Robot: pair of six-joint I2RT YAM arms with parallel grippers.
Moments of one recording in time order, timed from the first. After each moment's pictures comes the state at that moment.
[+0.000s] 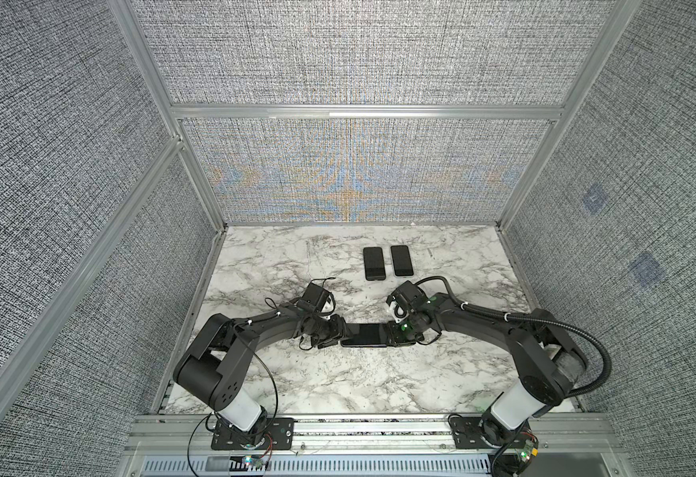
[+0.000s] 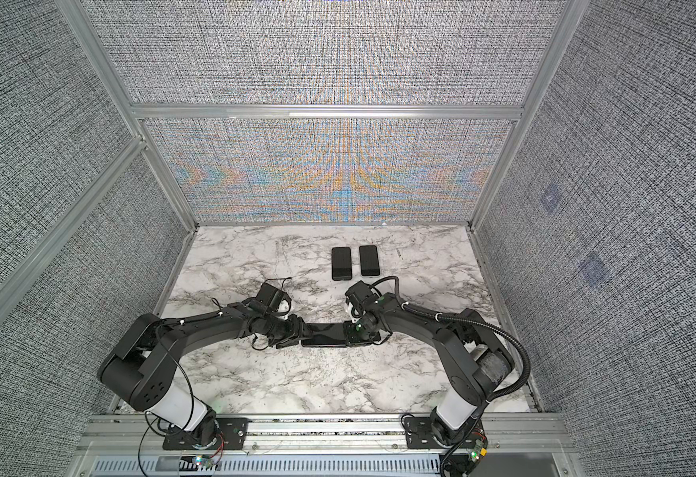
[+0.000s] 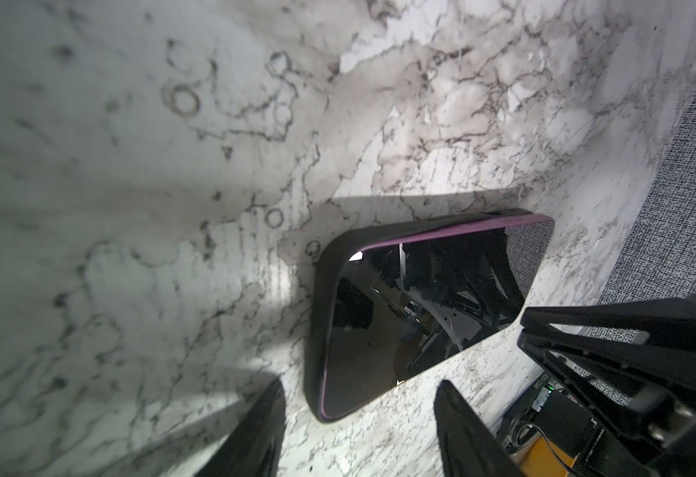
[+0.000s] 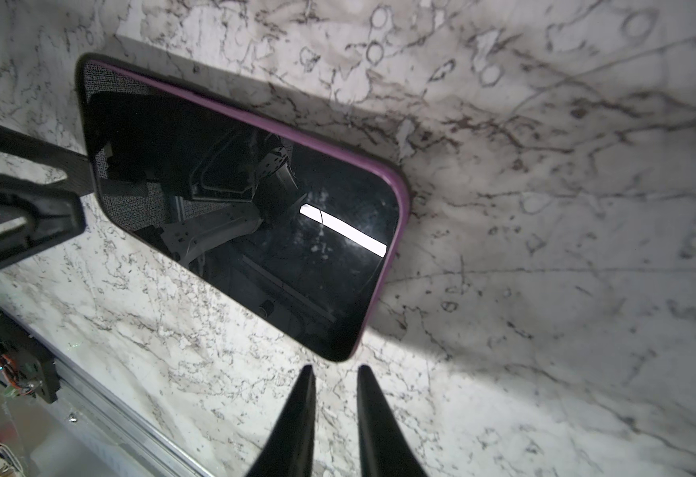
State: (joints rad) left arm -0.56 1.60 0.75 -0.29 0.51 -0.75; right arm 0.67 1.65 0.96 -0.59 -0.29 0.44
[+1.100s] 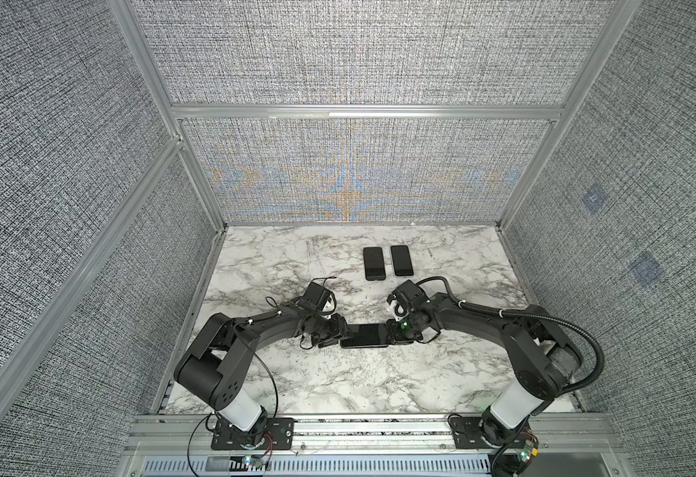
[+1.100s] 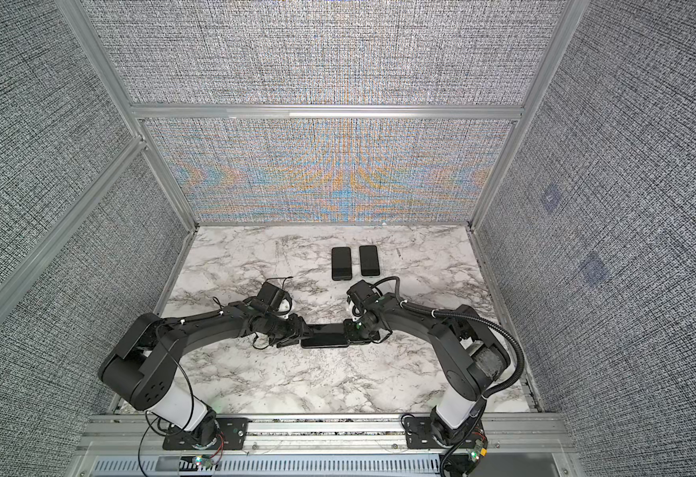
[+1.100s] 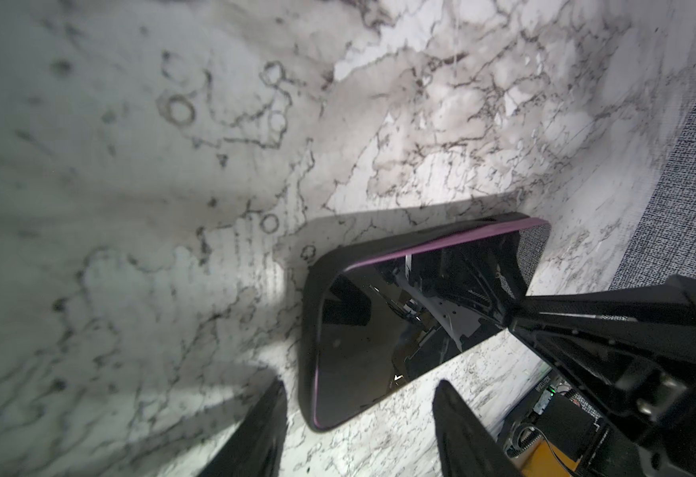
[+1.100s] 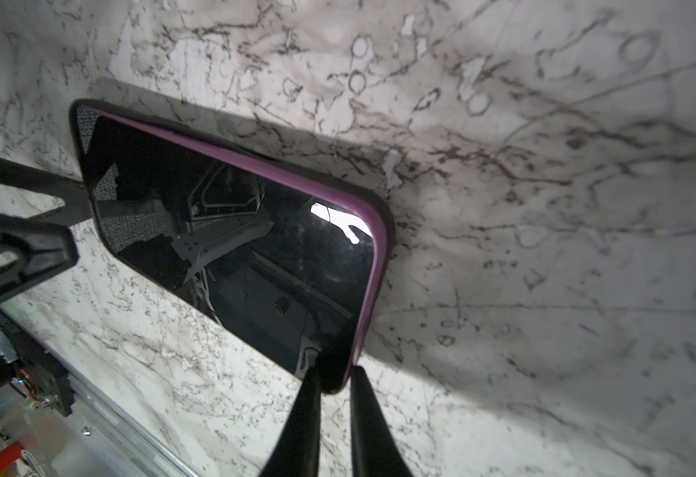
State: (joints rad) left arm -0.57 1.61 0.77 -0.31 0.50 -0.75; right arm 0.65 1.68 0.94 -0.52 -0.34 0.46
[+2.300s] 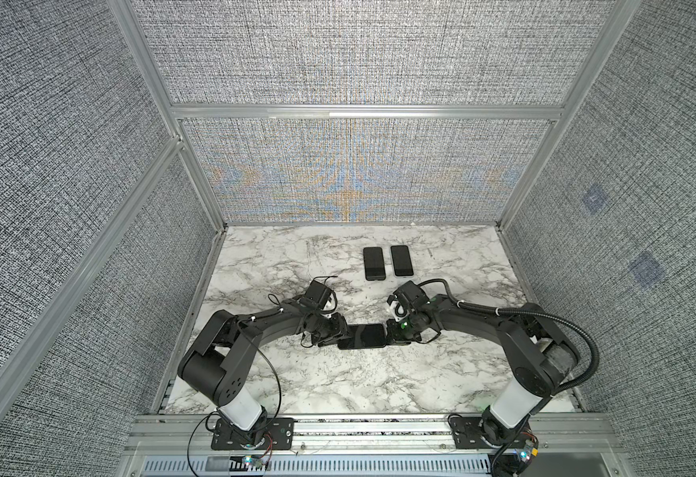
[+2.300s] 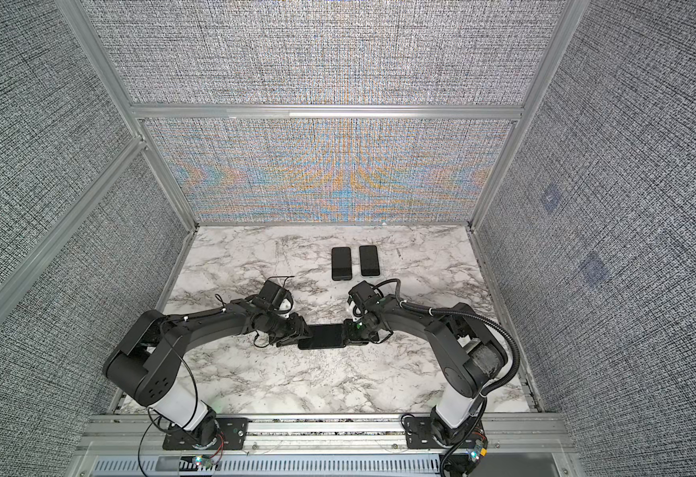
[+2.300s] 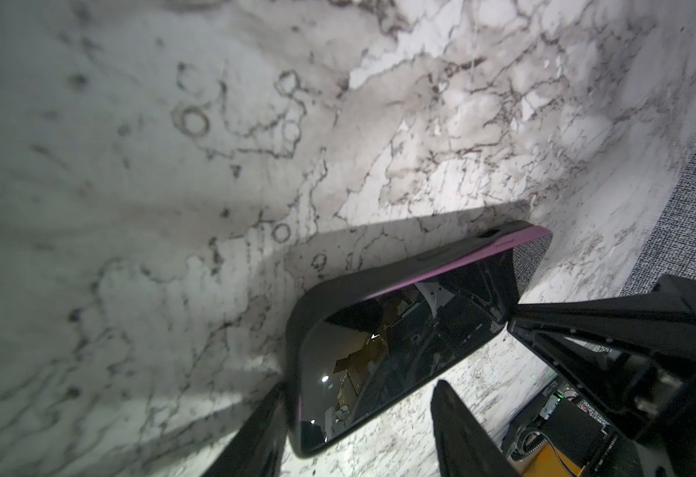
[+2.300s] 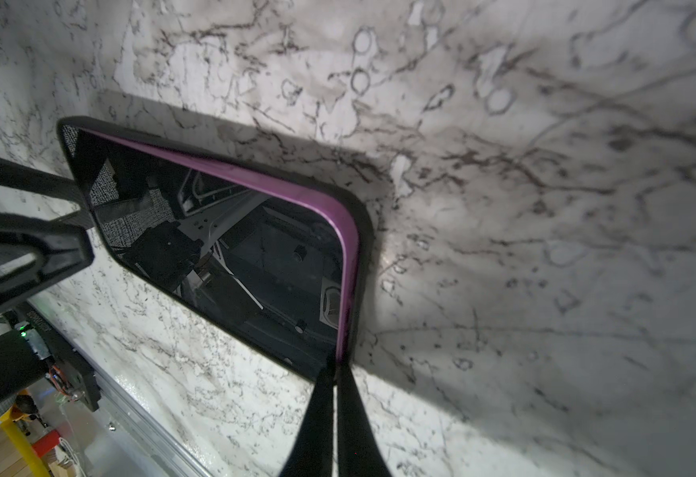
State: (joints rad) left arm -0.57 1.64 0.80 -0.34 0.50 -0.75; right arm 0.63 1.71 0.91 -0.47 -0.38 0.49
